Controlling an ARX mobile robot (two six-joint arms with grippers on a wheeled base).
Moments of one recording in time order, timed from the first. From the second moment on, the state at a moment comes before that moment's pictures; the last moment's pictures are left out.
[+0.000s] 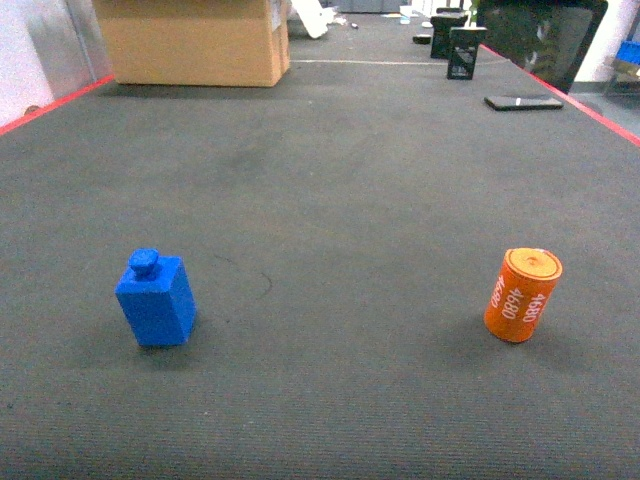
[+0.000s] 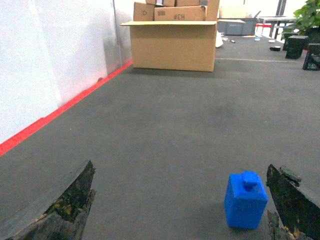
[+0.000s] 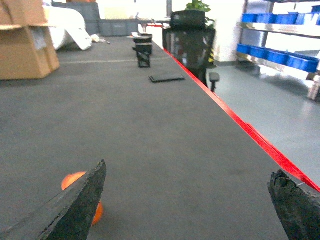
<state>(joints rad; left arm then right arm) -0.20 0.51 0.02 0.52 -0.35 0.06 0.23 0.43 0.03 0.42 0.46 0.02</state>
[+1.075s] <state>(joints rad) -0.27 2.00 0.62 1.14 -0.24 -0.05 0.29 1.95 0.57 1.08 0.35 0.11</state>
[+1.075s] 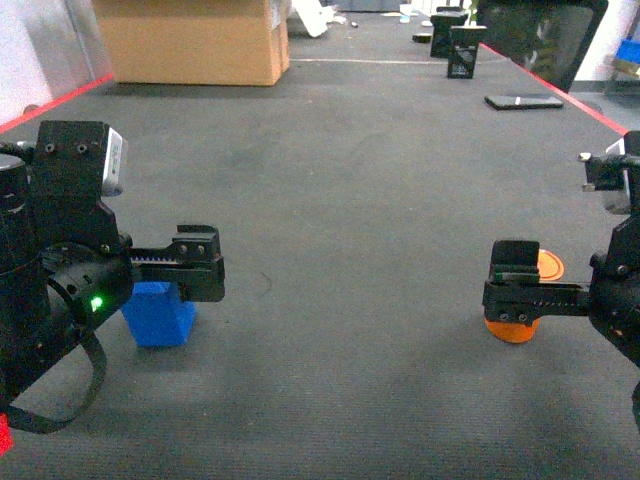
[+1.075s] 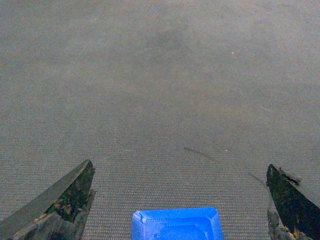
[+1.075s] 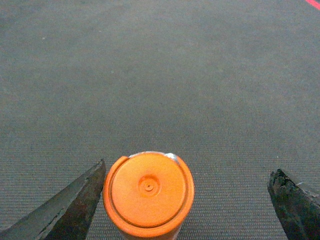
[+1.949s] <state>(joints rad) -0.24 2.16 0.66 1.10 -0.25 -0.11 0.29 2.19 0.66 1.13 0.37 0.18</state>
